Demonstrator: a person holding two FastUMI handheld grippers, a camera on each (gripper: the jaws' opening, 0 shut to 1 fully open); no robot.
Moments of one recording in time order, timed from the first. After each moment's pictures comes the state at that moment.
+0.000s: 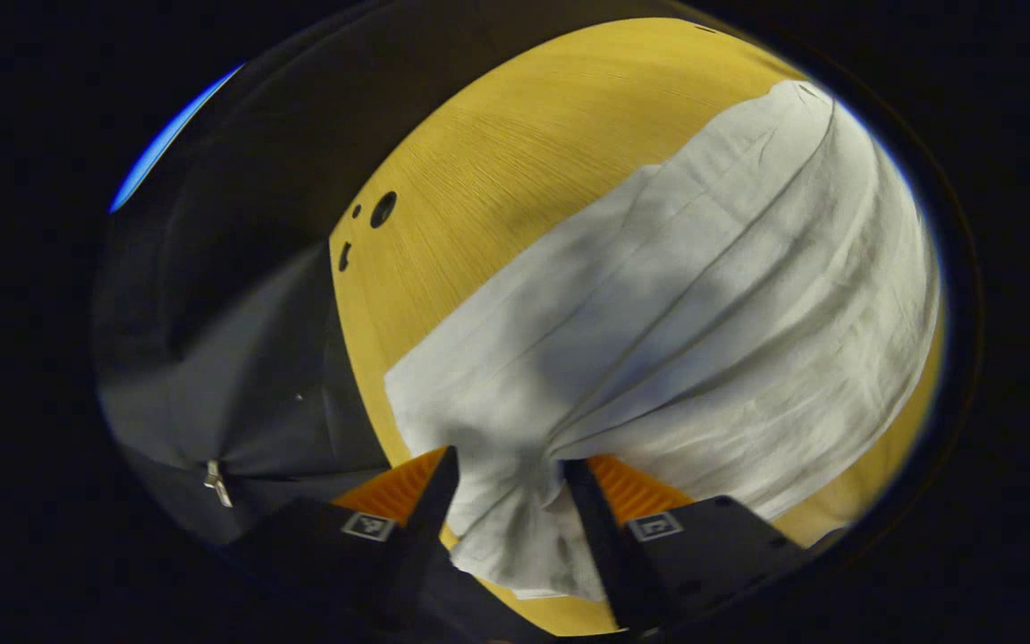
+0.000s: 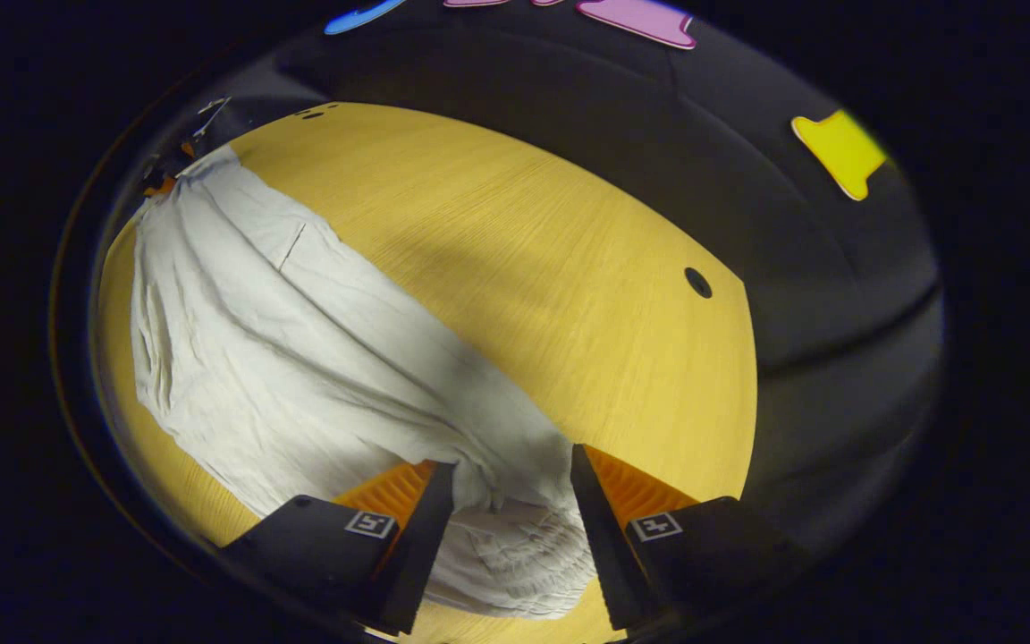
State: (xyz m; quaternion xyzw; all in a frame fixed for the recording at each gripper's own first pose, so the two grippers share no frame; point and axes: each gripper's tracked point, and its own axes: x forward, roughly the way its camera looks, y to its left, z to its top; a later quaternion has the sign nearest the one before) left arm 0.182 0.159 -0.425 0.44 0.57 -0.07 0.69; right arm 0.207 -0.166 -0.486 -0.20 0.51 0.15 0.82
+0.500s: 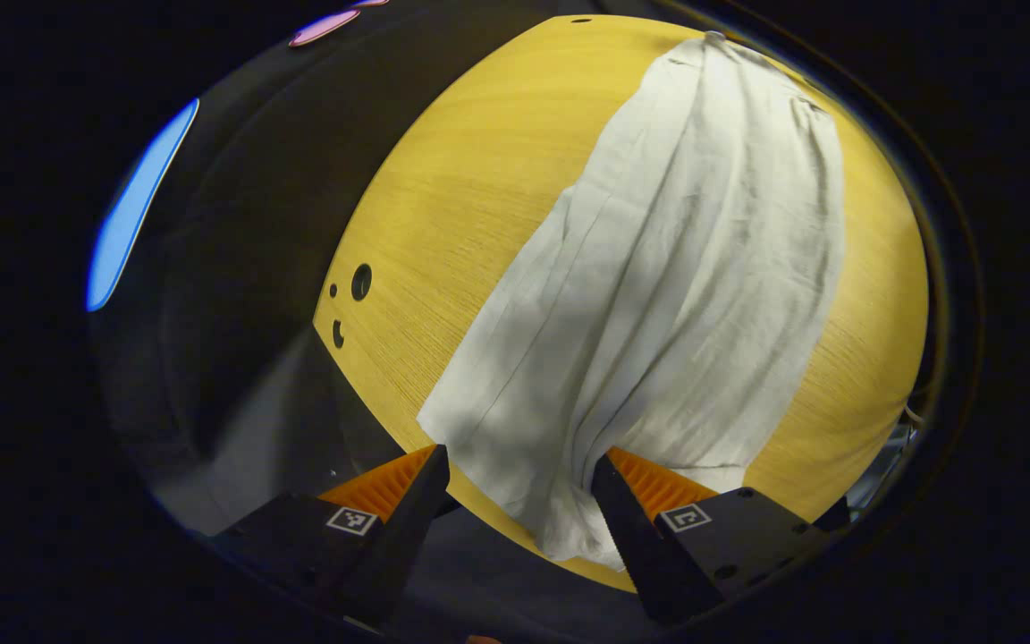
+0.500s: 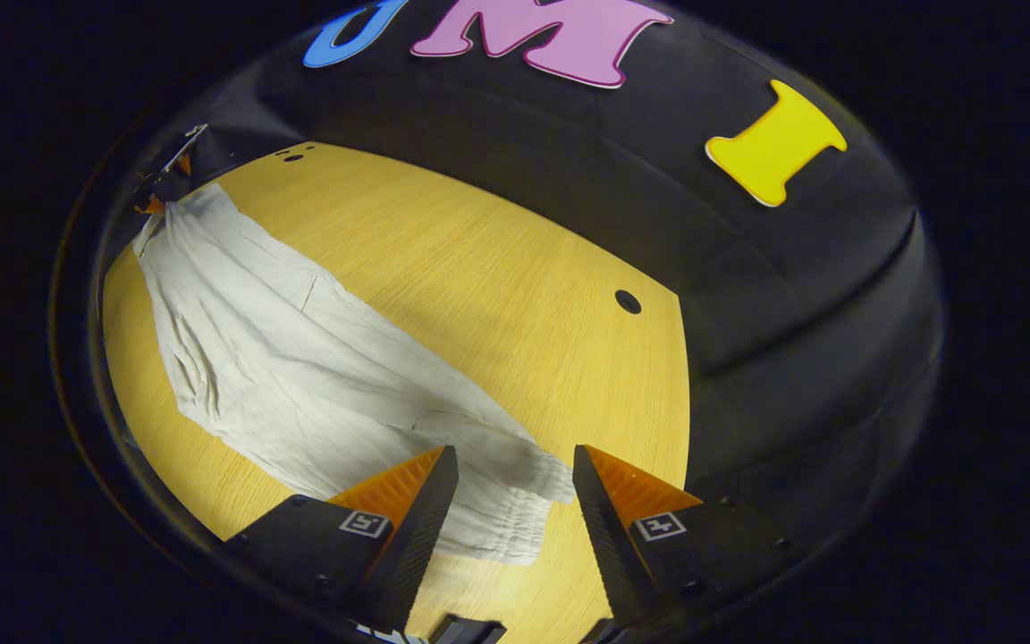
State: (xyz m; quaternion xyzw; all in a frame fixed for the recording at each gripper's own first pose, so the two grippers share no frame) left arm 0.173 0.155 -0.366 0.50 0.52 -0.26 0.64; right arm 0.178 -0.189 -0.398 -0.18 0.47 0.10 0.86
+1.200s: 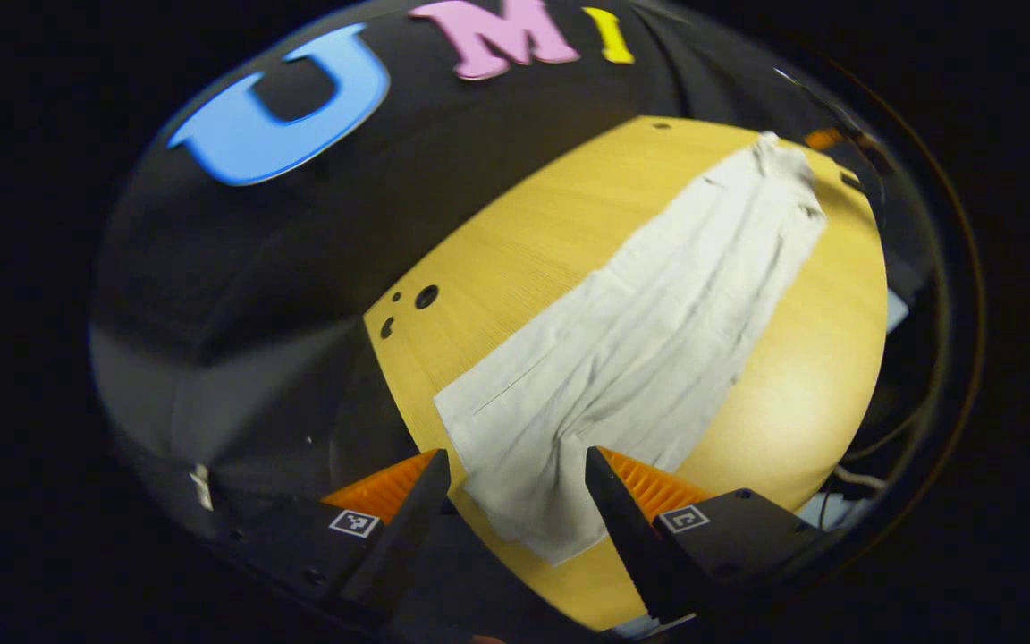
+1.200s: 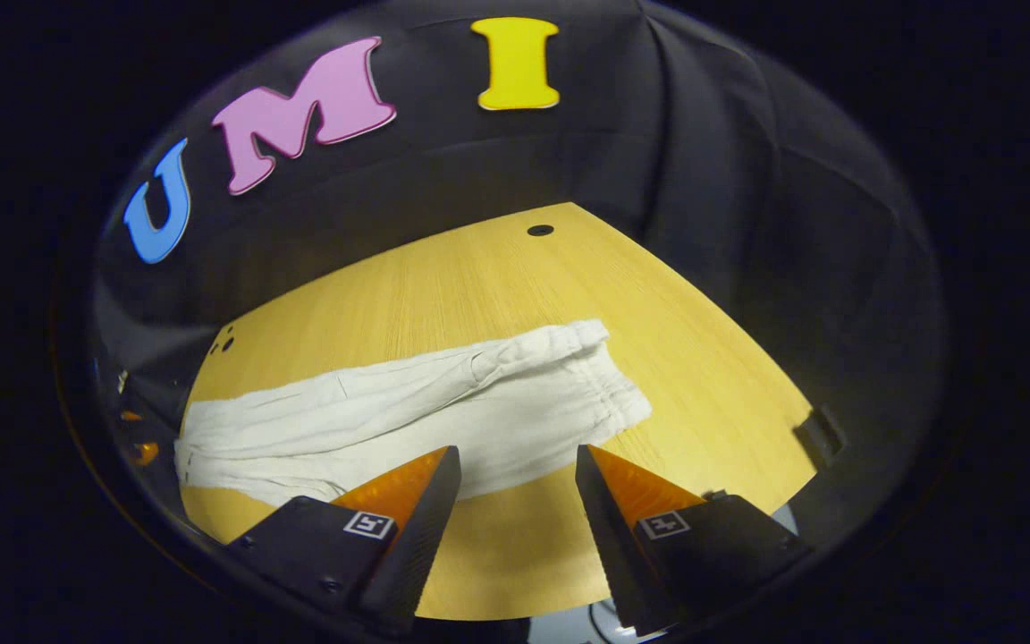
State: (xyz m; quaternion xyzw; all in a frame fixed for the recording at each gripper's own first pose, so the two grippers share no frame) left arm 0.110 0.172 -0.307 0.28 0.42 -0.17 0.85; right arm 0.080 -0.141 -0.388 0.17 0.44 -0.13 0.87
